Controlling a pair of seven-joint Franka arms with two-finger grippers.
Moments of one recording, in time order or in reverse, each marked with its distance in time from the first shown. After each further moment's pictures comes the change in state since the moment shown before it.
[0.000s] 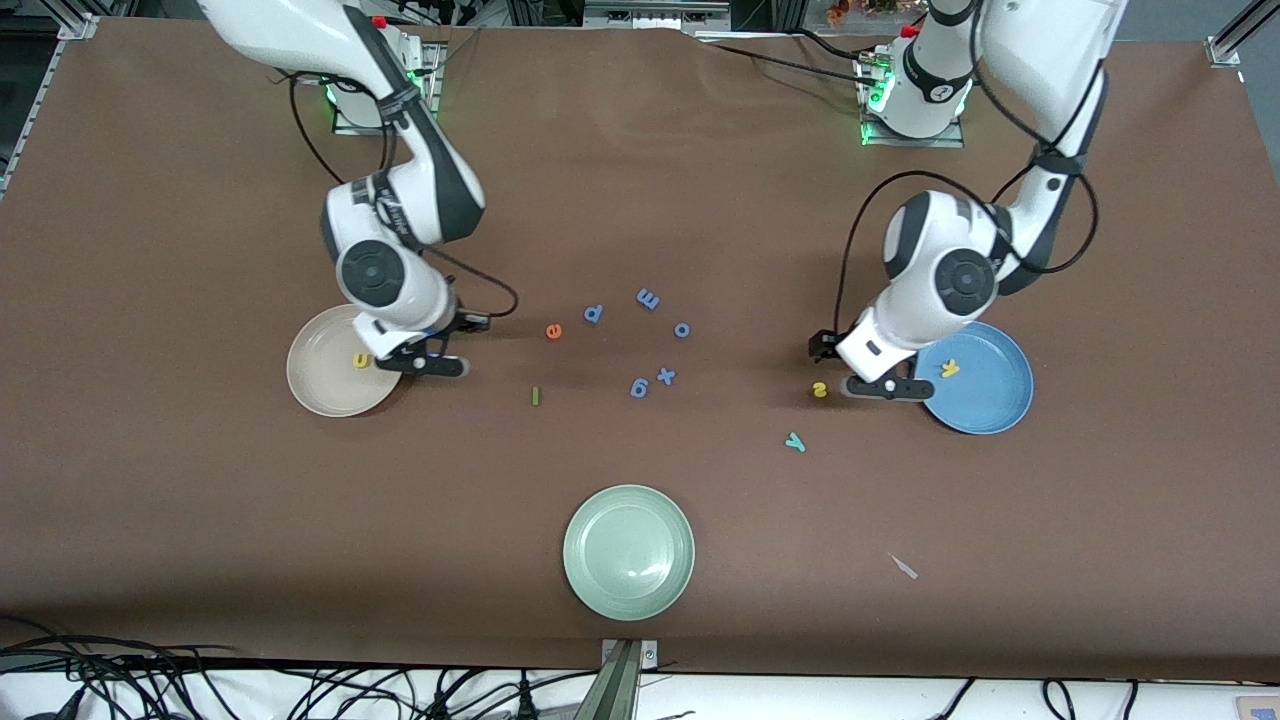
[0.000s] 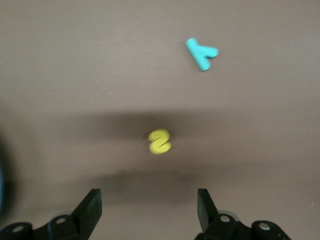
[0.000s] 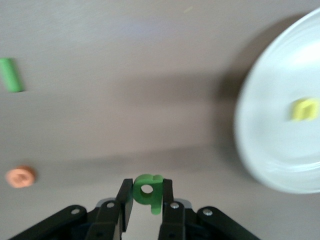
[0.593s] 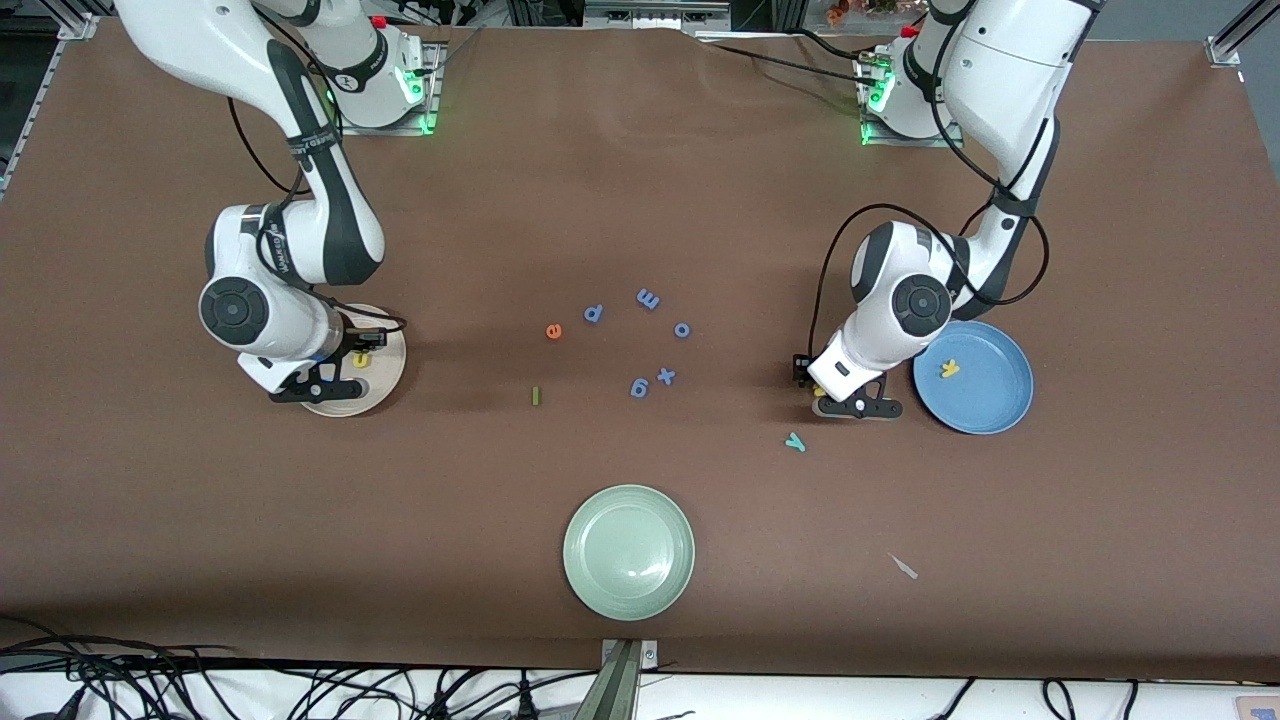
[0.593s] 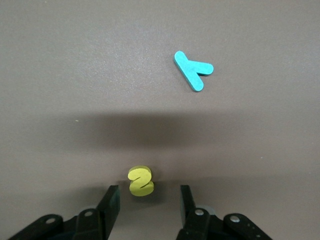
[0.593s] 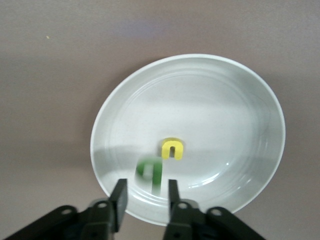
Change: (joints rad) left arm -0.016 0.113 0.001 0.061 0.000 0.072 -0.007; right arm -0.055 0.019 -0.161 0.000 0.000 -0.019 -0.326
